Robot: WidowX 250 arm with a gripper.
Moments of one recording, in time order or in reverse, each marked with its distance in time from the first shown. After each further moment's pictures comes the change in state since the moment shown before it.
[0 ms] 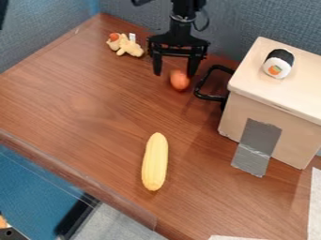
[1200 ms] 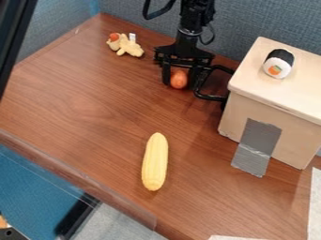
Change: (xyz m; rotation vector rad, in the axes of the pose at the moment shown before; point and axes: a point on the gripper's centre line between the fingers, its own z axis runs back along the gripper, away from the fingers) arm -0.001 -0.011 -0.021 0.038 0.008 -0.052
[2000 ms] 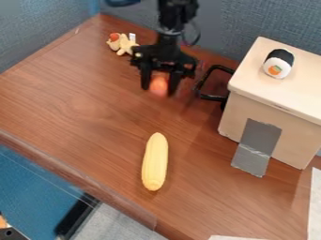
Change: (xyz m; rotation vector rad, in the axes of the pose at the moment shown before) arm -0.066 0.040 0.042 -0.036 -0.018 -0.147
